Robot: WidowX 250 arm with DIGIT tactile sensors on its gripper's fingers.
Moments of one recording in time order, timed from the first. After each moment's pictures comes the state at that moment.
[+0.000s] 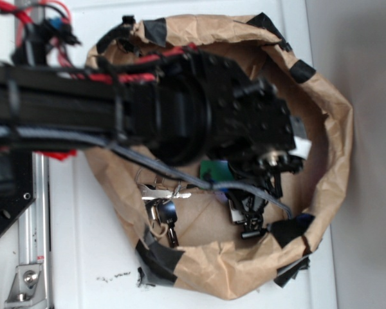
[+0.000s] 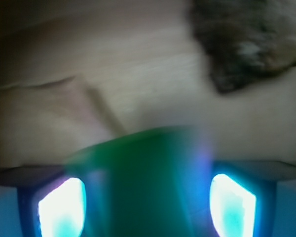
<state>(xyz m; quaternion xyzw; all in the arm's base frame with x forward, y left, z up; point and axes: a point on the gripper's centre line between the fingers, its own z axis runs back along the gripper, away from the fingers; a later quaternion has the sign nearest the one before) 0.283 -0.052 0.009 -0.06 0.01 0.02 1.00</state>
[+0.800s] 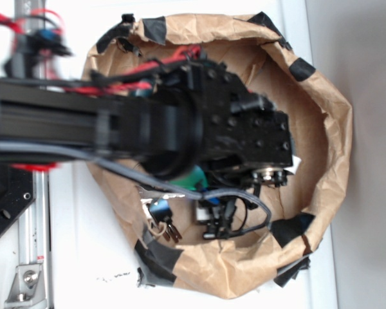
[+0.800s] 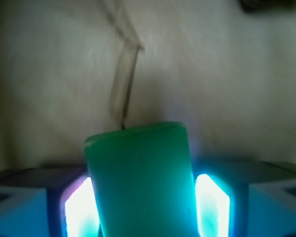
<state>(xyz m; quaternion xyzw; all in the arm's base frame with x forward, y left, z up) 0.257 -0.036 0.057 -0.03 0.06 -0.04 1.00</state>
